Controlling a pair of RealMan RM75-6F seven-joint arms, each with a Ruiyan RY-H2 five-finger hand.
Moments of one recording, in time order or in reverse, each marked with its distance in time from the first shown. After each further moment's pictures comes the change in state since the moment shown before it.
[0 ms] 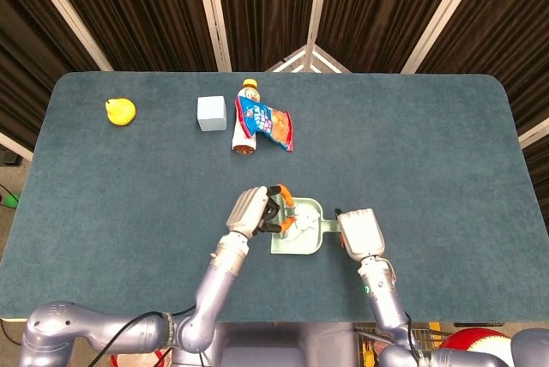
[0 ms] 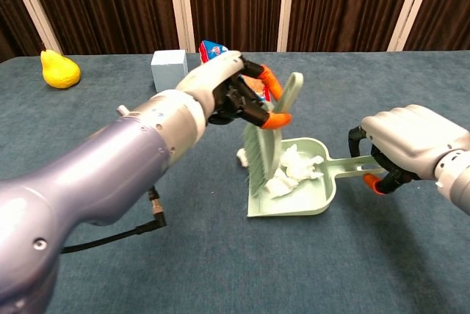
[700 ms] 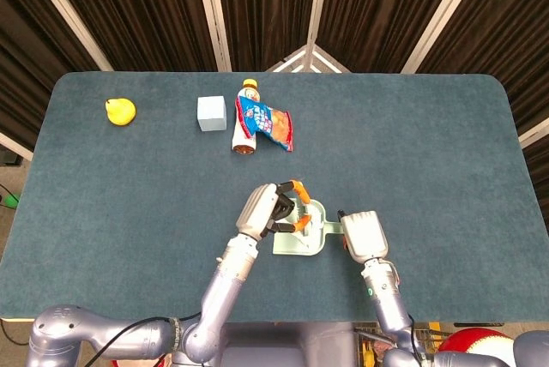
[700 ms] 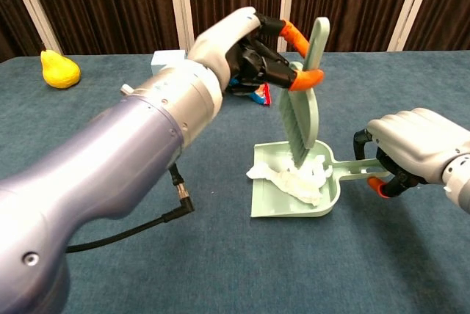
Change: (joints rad) left arm 0.026 -0.015 -0.030 -0.064 0.142 0.033 -0.116; right arm -0.013 0.007 -0.017 0.008 -0.016 0.008 0.025
